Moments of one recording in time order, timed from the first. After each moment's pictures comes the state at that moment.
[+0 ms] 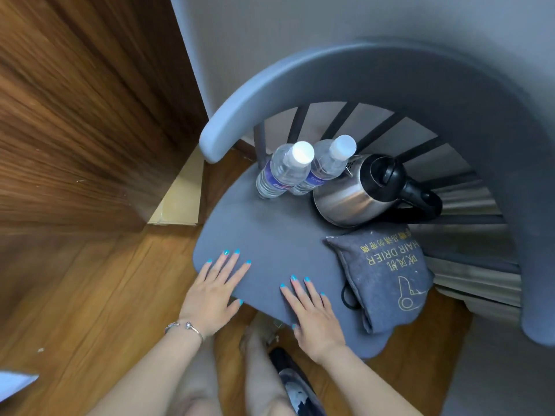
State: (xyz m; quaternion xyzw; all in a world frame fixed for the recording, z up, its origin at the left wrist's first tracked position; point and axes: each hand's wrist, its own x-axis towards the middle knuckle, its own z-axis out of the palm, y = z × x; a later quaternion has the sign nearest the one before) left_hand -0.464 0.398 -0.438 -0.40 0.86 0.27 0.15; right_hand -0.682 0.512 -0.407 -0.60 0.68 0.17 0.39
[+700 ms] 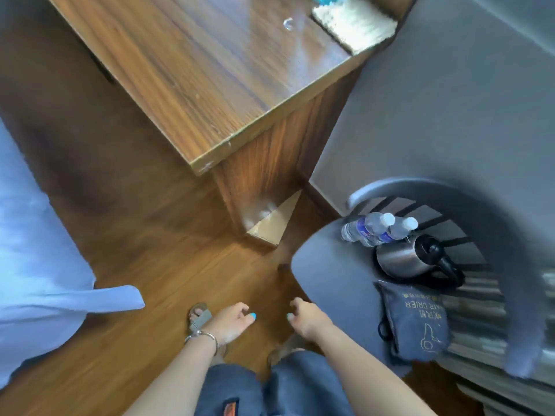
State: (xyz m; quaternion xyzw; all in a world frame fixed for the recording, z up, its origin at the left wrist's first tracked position) left_hand -0.304 0.473 -0.249 -0.66 0.49 0.56 0.14; right_hand -0.516 0.451 -0.244 -0.57 0.63 0.25 0.47
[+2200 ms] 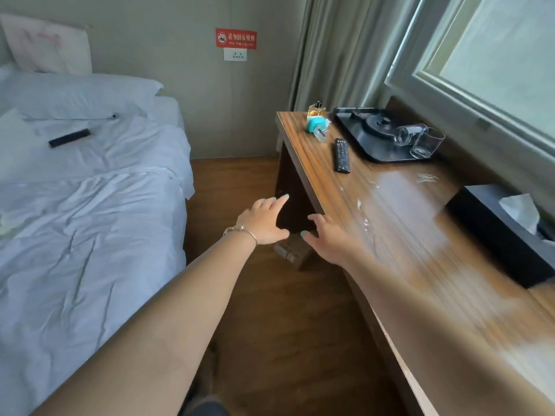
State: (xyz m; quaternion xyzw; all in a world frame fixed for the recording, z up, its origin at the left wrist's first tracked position) left_hand 0.311 -0.070 -0.002 -0.78 0.60 0.17 -0.08; right_hand 0.138 -0.140 -0.002 -0.87 0.45 -0.01 0.20
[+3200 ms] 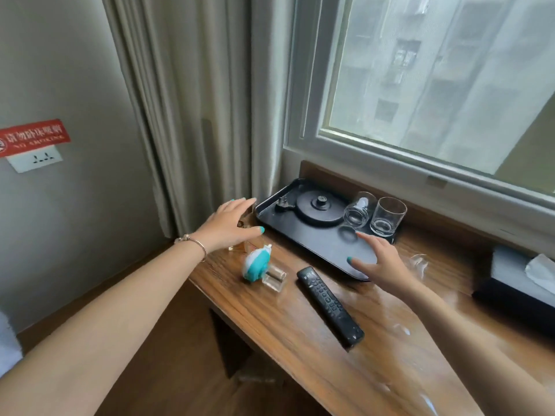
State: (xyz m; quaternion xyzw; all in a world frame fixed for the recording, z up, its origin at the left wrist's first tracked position) left_hand 0.493 -0.575 0.072 -0.56 0.79 0.19 -0.13; right_hand 0.154 -0.481 0.031 -0.63 0.72 -0.22 0.19
